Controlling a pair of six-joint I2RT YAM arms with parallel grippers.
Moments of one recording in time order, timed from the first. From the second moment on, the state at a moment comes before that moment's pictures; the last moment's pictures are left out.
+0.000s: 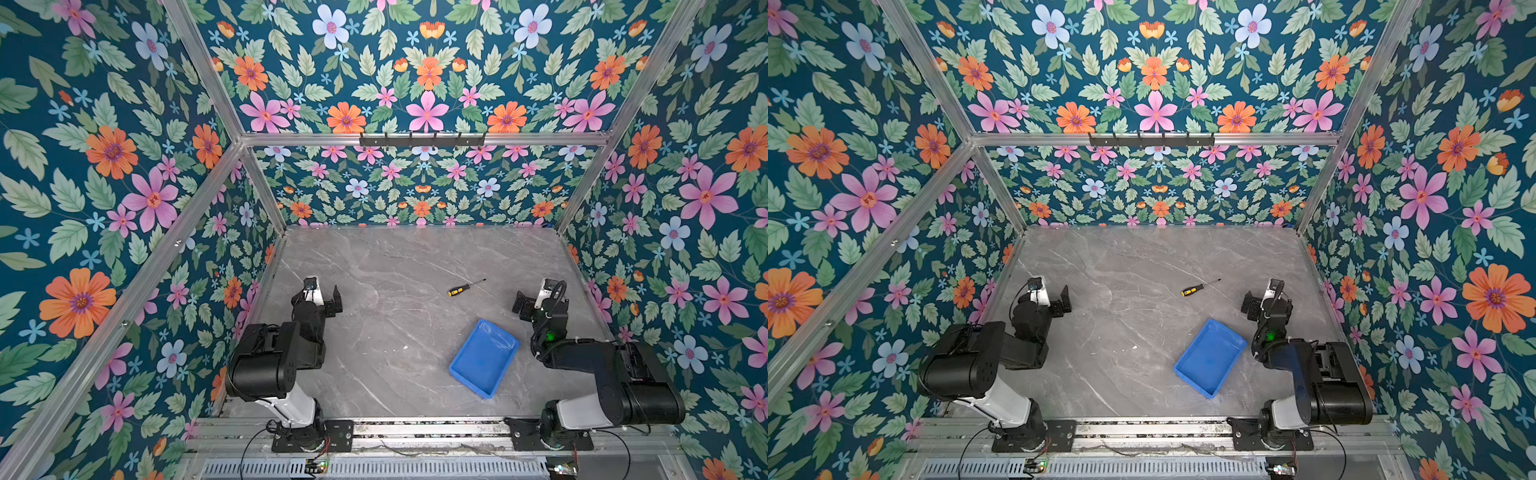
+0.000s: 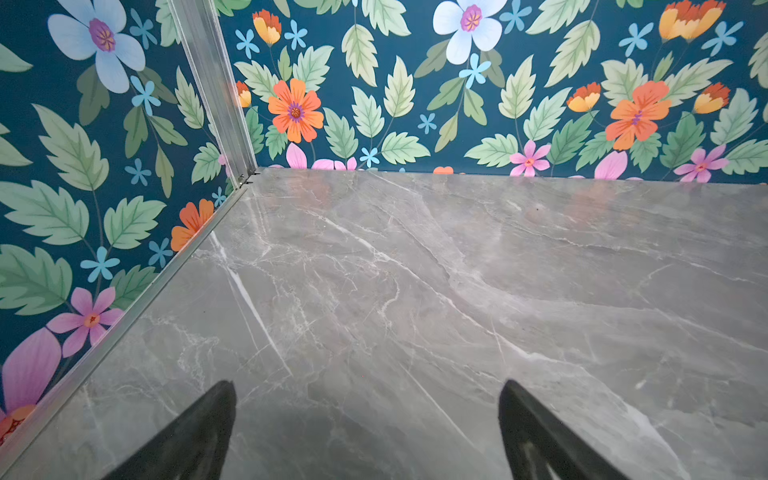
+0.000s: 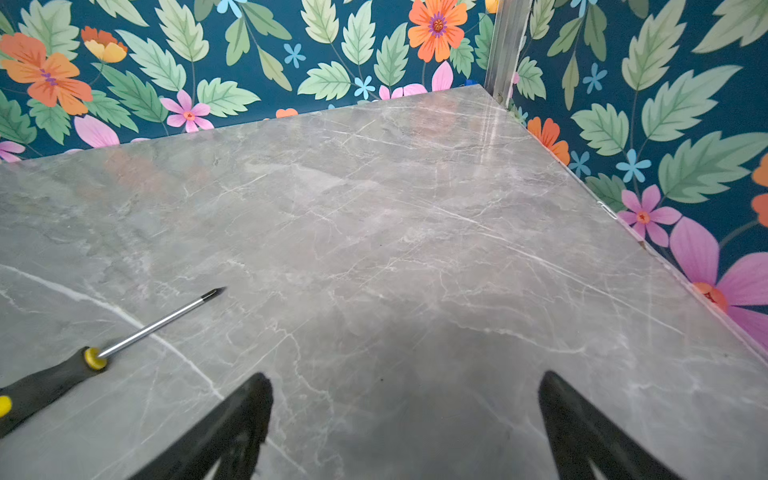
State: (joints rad) left arm 0.01 1.62 0.29 1.15 -0.07 0.00; right arm -0.02 1.44 0.29 0.78 0.18 0.13
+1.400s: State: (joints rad) left arm -0.13 1.36 0.29 1.00 -0.13 0.07; right arm -0.02 1.15 0.45 0.32 0.17 0.22
